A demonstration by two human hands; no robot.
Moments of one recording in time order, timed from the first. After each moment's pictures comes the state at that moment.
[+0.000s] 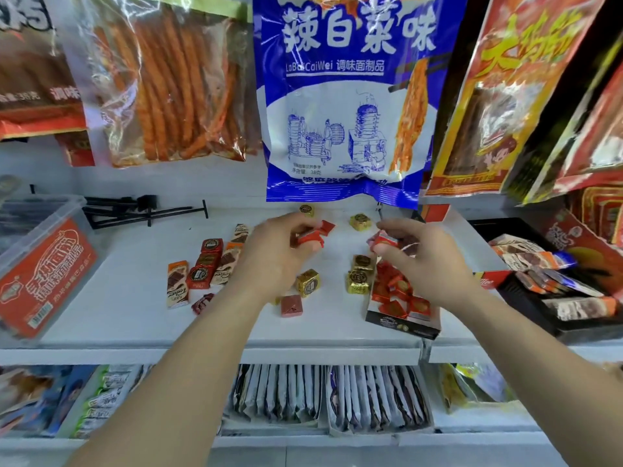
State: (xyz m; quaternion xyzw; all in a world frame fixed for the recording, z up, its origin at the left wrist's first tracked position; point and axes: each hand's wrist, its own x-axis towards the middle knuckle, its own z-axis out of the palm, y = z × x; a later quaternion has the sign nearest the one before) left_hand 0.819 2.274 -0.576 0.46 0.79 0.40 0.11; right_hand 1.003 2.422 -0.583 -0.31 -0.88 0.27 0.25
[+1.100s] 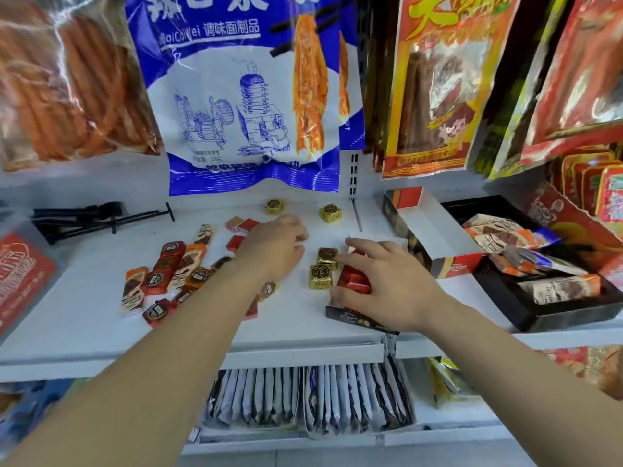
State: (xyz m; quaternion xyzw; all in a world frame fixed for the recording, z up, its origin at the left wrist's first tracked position) left_hand 0.820 2.353 -0.614 0.55 0.83 0.08 0.06; right_hand 1.030 2.427 -0.617 -0.26 -0.96 0.13 0.05
